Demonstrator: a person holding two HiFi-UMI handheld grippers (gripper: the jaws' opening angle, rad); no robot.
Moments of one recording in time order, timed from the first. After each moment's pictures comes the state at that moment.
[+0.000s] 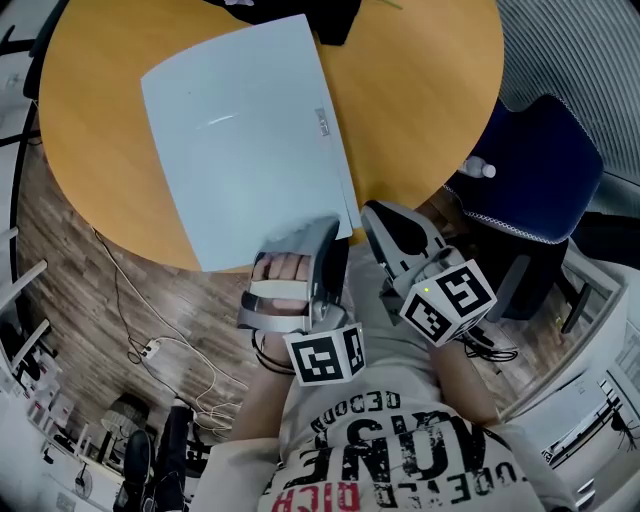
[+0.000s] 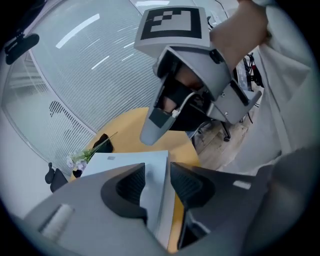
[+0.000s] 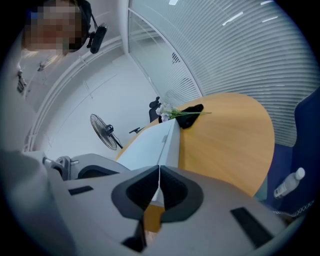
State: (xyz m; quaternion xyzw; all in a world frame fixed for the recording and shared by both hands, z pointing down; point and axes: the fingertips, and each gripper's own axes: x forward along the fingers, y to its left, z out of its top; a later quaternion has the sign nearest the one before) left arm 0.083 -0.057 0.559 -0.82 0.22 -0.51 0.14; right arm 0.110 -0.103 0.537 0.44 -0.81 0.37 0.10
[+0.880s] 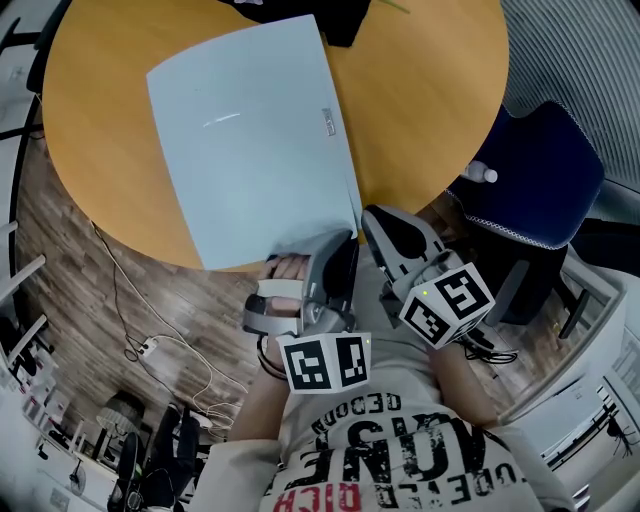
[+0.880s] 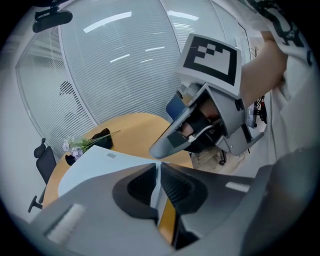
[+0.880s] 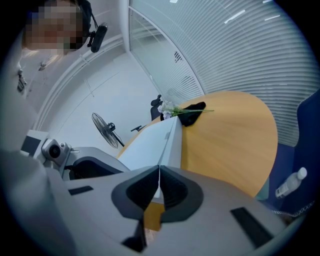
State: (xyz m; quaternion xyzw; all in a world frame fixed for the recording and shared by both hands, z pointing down) left arm 0.087 -0.059 0.531 -0.86 0.25 -0.44 0.04; right arm 0.101 -0.099 0.533 0.43 -0.82 0.37 0.10
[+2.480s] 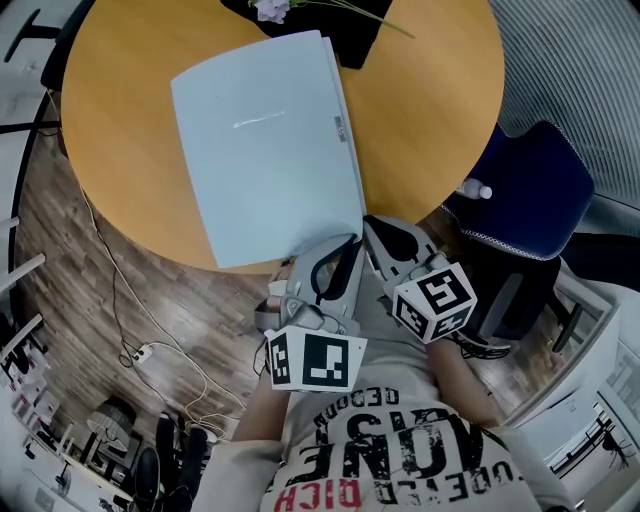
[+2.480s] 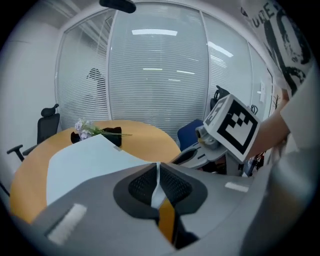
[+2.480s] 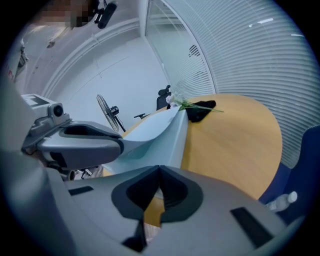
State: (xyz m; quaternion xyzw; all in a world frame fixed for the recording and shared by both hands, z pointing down) left arm 0.084 -0.075 0.490 -0.90 0.32 -0.29 -0.12; right arm 0.097 -0.091 0.547 0.40 -0.83 0.33 0.19
